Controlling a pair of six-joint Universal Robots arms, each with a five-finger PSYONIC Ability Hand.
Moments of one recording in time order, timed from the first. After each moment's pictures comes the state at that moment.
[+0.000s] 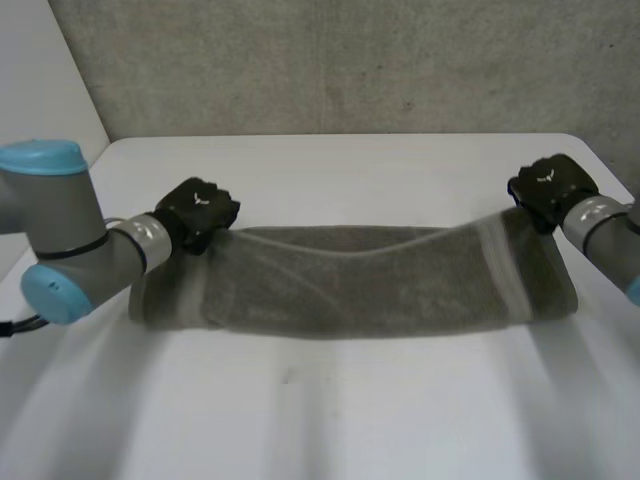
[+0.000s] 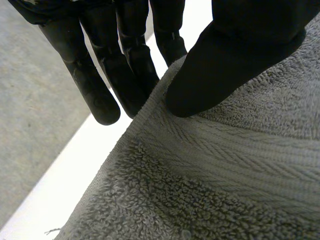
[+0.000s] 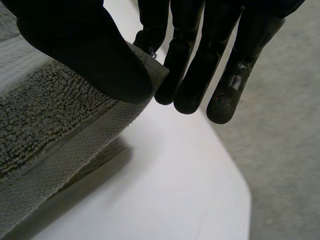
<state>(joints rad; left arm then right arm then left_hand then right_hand) 4.48 -2.31 -1.12 3.11 -1.14 3.81 1.67 -0.92 1.19 -0.05 1.31 2.40 1.17 1.22 1.22 1.22 1.03 1.39 1.22 1.22 1.22 1.04</state>
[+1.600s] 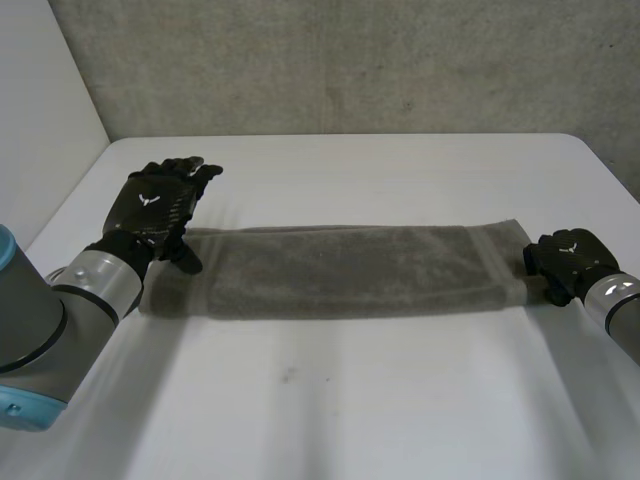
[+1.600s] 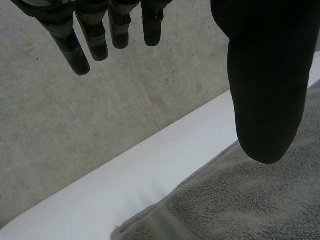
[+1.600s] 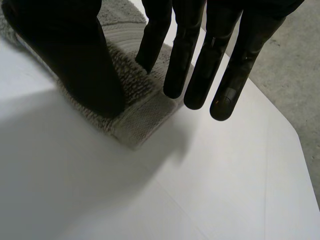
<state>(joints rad) 4.44 -1.78 -1.83 3.57 -1.35 3.32 1.53 -1.02 1.66 -0.25 1.24 2.47 0.17 0.17 0.17 0.17 0.03 1.03 0.89 0.89 0.89 0.71</state>
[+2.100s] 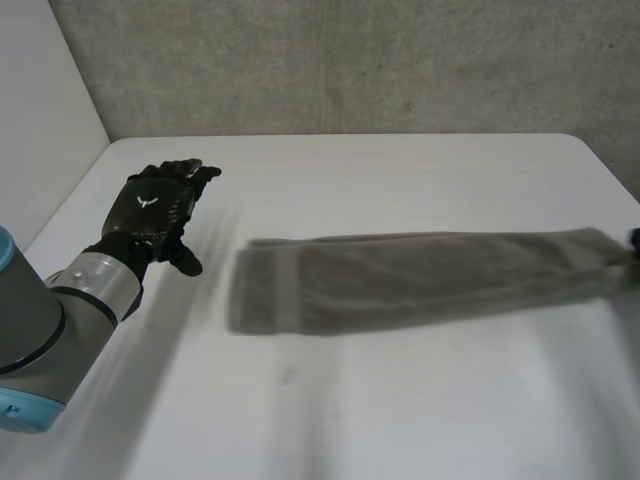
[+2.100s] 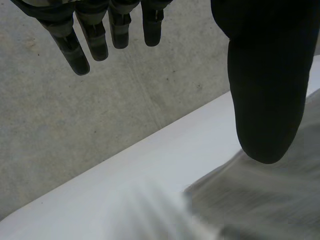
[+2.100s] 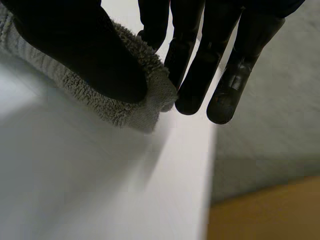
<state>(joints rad) 4.44 -1.78 -1.84 3.57 -1.35 3.29 1.29 -1.02 1.53 -0.16 1.29 2.38 0.17 0.17 0.17 0.17 0.03 1.38 1.21 1.21 1.22 1.03</state>
